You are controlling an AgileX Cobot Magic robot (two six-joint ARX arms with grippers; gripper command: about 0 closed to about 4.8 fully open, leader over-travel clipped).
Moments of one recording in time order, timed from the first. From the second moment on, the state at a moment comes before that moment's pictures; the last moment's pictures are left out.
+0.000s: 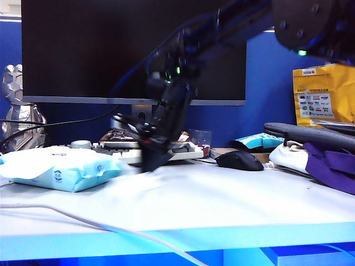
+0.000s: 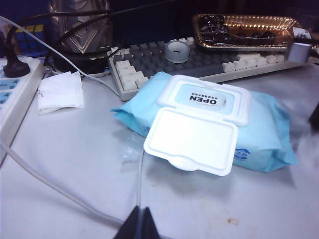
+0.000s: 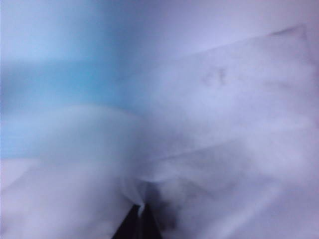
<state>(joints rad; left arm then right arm) -0.03 0.01 0.01 -0.16 0.00 0.01 0.57 2.70 2.65 -1.19 -0.23 -0.40</state>
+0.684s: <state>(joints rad) -0.03 0.00 0.01 -0.16 0.00 0.01 0.57 2.71 2.64 -1.20 -0.46 -0.39</state>
